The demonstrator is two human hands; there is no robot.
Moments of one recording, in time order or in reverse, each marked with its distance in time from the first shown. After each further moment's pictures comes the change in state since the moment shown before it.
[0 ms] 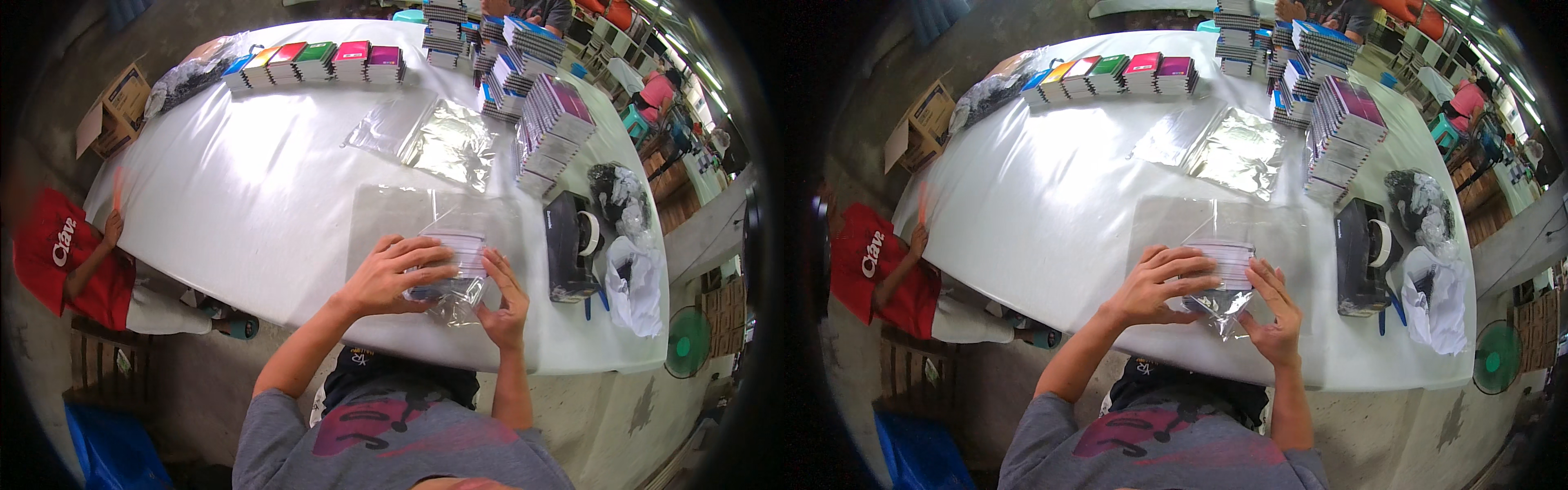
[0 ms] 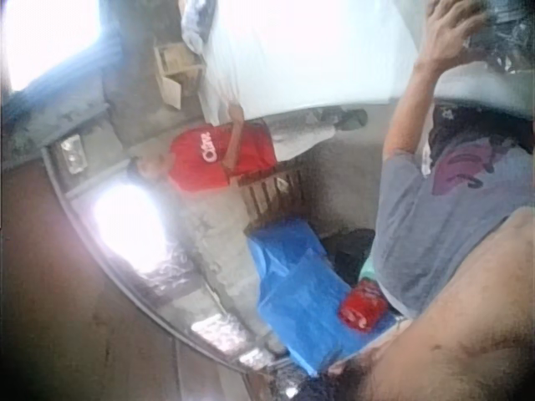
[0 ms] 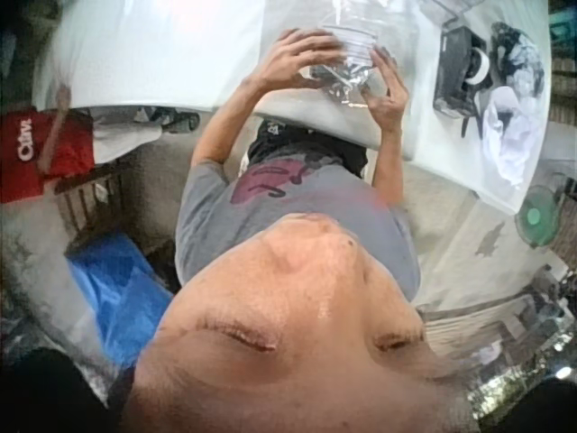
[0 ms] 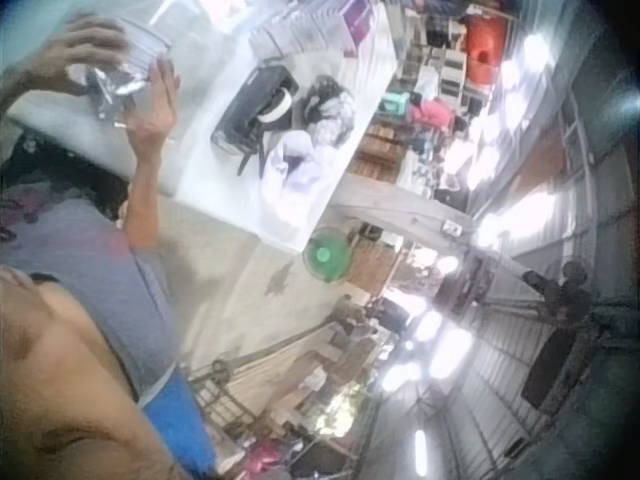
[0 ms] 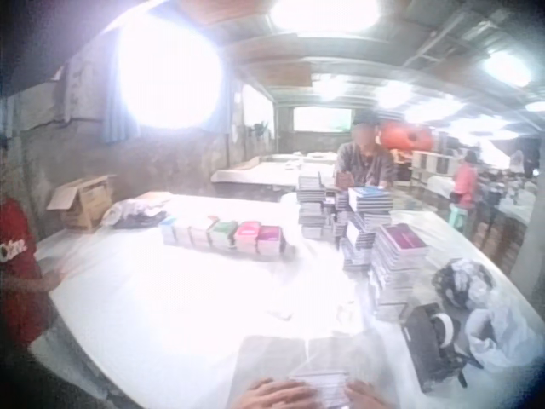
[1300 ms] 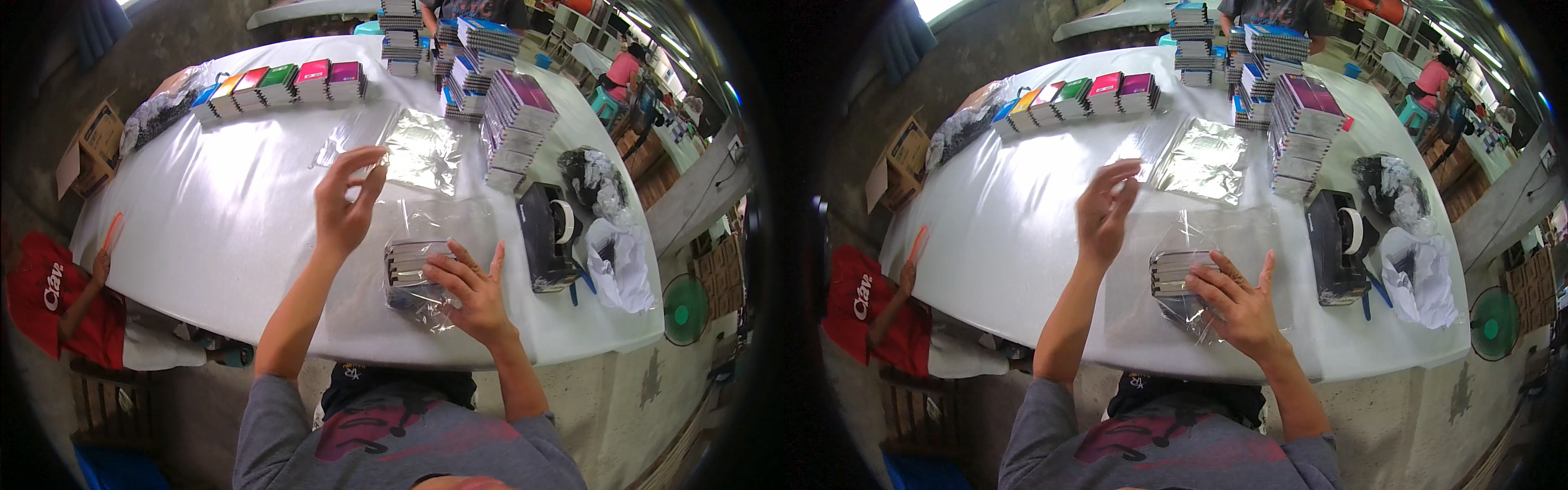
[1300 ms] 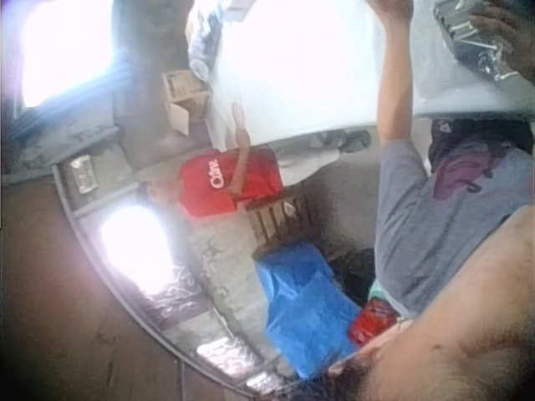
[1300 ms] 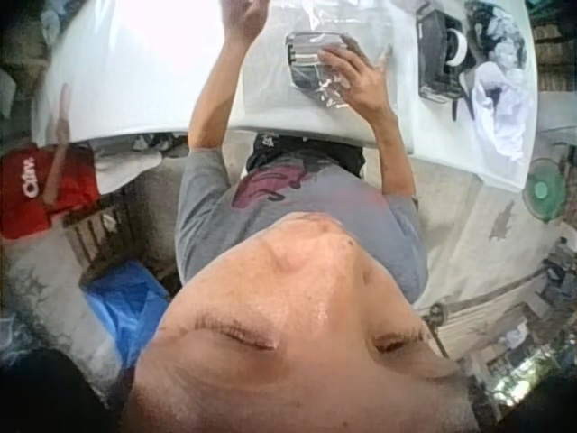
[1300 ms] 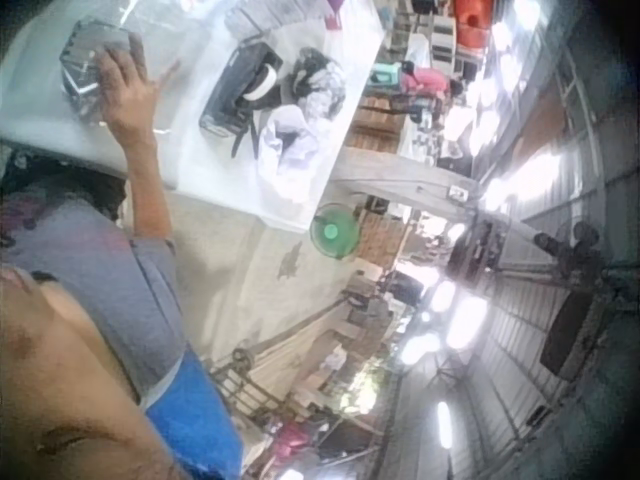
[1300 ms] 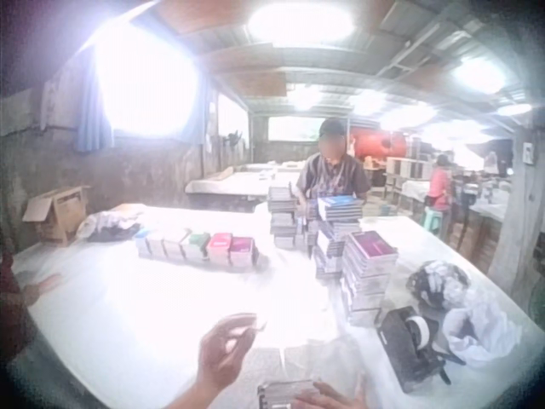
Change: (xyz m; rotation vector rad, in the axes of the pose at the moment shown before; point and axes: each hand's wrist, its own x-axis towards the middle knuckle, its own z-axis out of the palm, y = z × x) left_hand 0.081 -0.033 -0.033 -0.470 0.534 -0.432; right_hand 0.020 -0.014 -0.003 -0.436 -0.239 -0.199
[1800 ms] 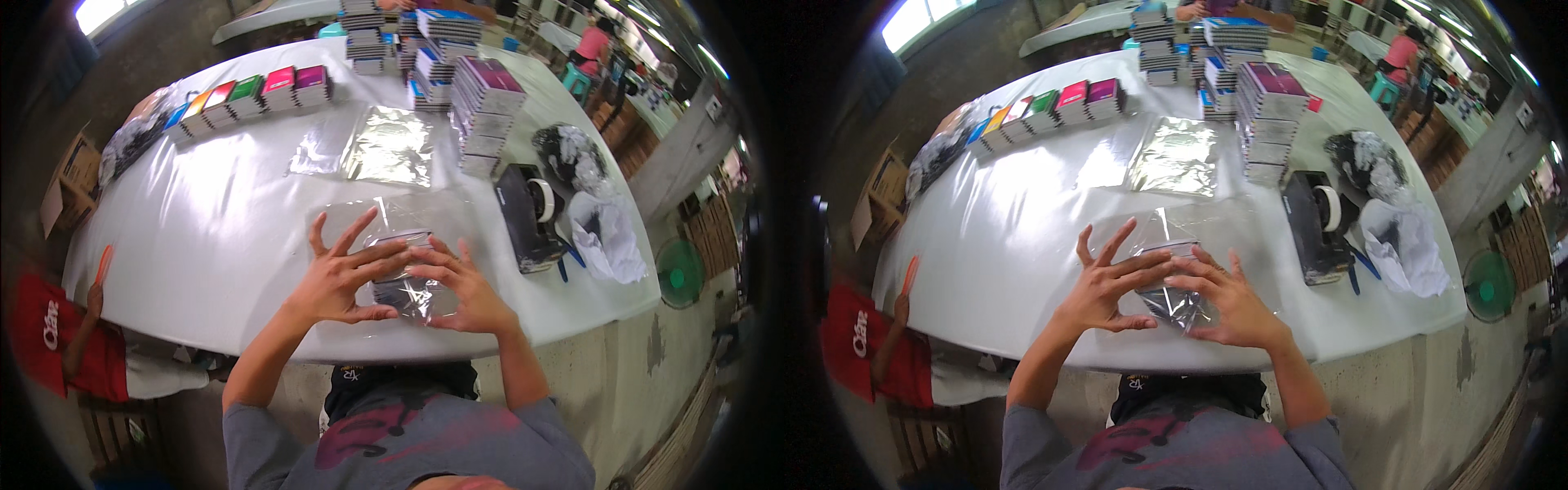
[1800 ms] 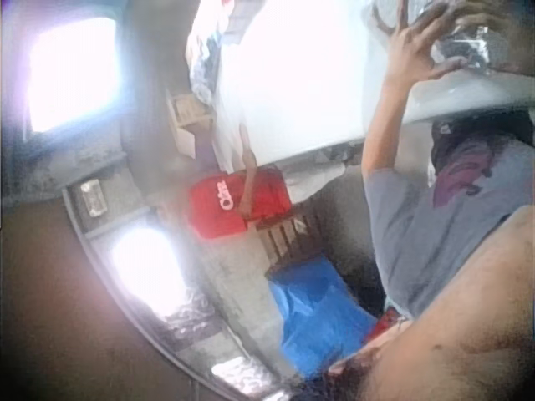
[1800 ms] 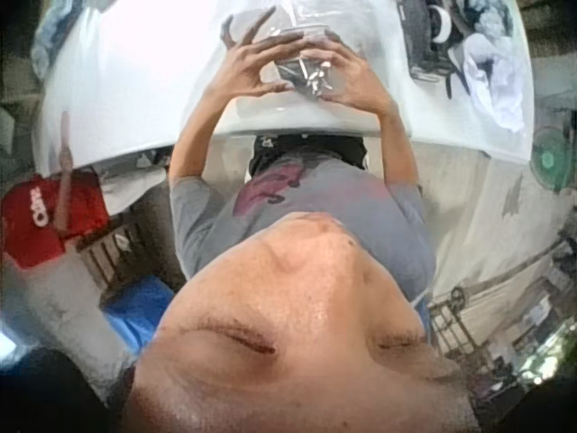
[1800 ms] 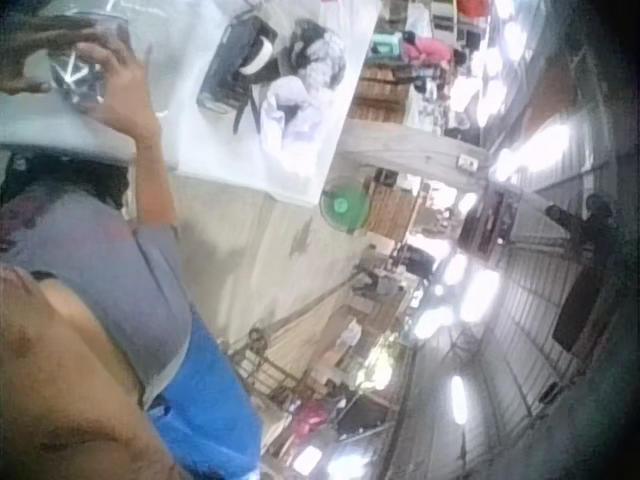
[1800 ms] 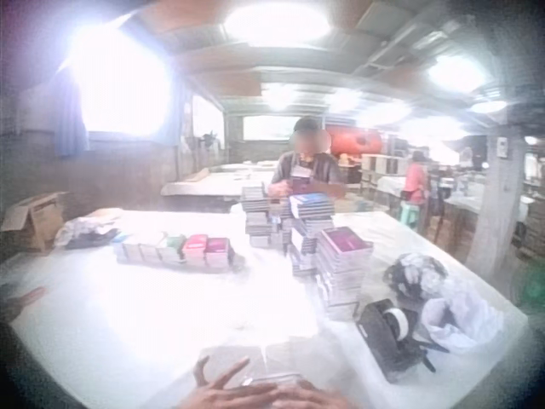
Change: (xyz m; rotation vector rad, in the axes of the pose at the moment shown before) left_hand -0.058 0.013 -0.023 0.638 -0.685 0.482; right_hand 0.000 -0.007 -0.025 0.313 -0.162 0.097
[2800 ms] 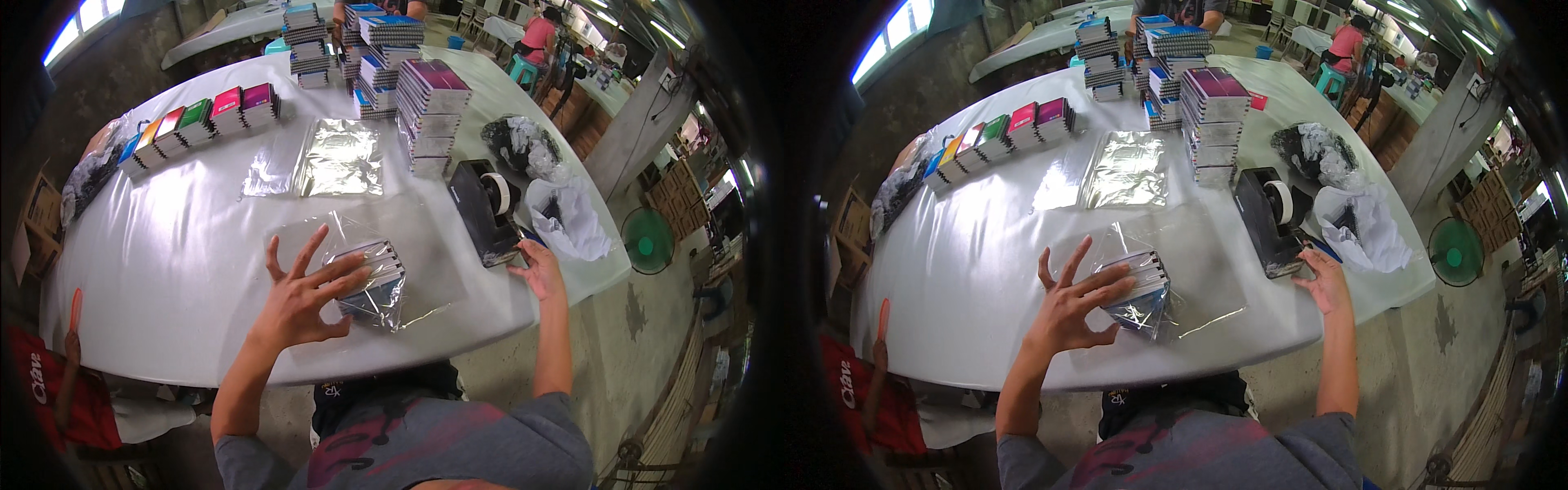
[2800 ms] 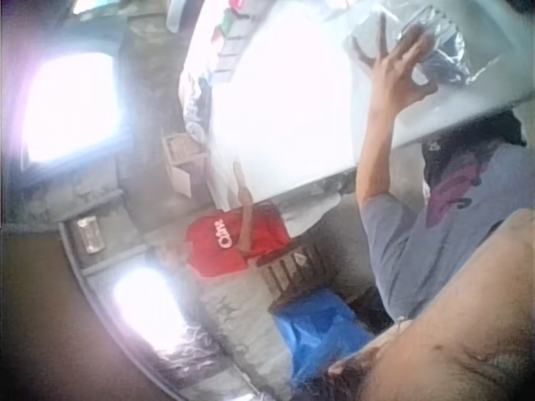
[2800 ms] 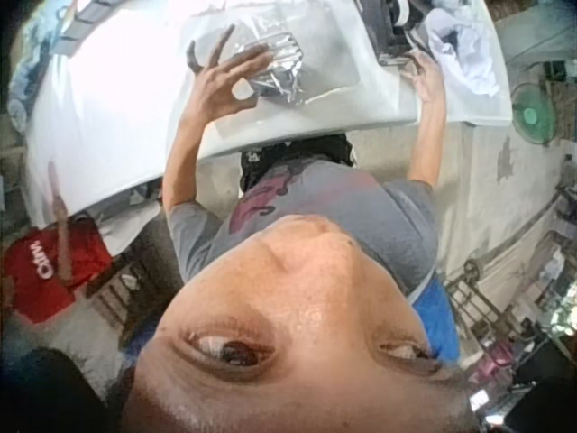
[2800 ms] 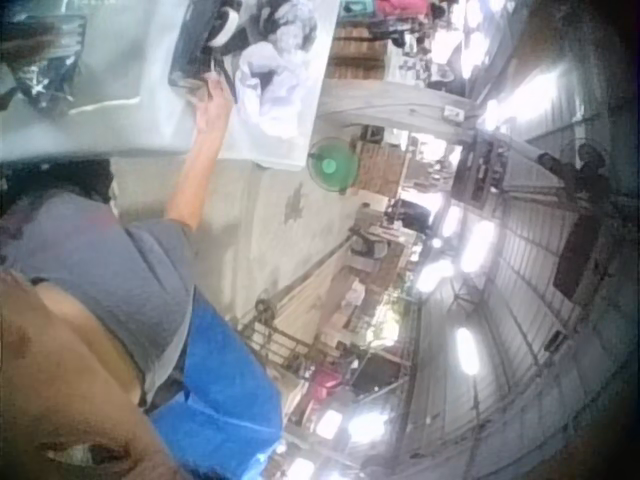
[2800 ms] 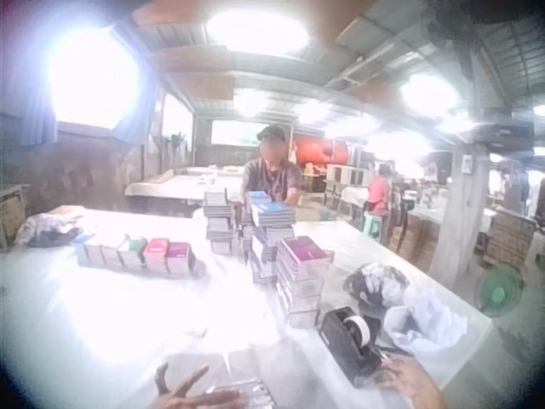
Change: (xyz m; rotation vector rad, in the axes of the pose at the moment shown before) left_hand -0.002 0.002 0.000 0.030 -0.108 -0.074; right_hand -0.131 0.118 -0.089 1.012 0.788 0.808
